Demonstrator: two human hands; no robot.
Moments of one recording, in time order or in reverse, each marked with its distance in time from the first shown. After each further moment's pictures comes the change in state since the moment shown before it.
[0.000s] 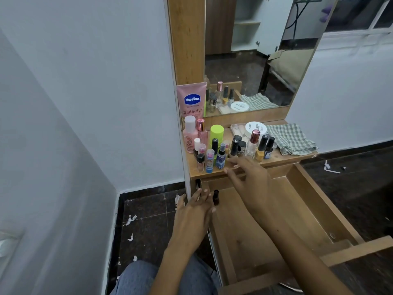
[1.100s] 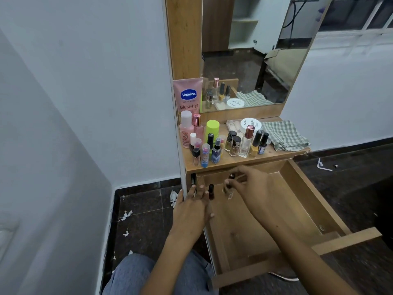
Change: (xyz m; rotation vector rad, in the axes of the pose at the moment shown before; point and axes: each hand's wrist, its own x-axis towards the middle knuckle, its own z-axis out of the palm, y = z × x) left_hand 0.006 0.017 -0.016 0.157 -0.374 -0.094; right_hand -0.017 0.014 -0.013 0.037 -0.232 0.322
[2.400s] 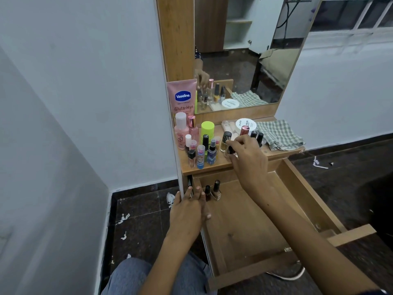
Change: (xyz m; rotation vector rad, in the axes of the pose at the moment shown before) left_hand 0.003 0.001 -0.005 0.012 -0.044 0.002; right_hand 0.042 -0.015 -0.008 -0.457 0.364 -0.386
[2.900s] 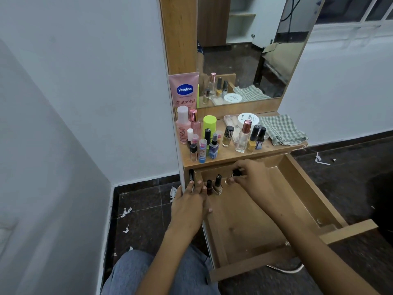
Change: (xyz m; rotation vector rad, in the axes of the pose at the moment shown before) left_hand -0.001 0.001 0.001 -0.015 0.024 -0.007; right_hand -0.035 0.014 -0.010 0.276 -0.548 0.270
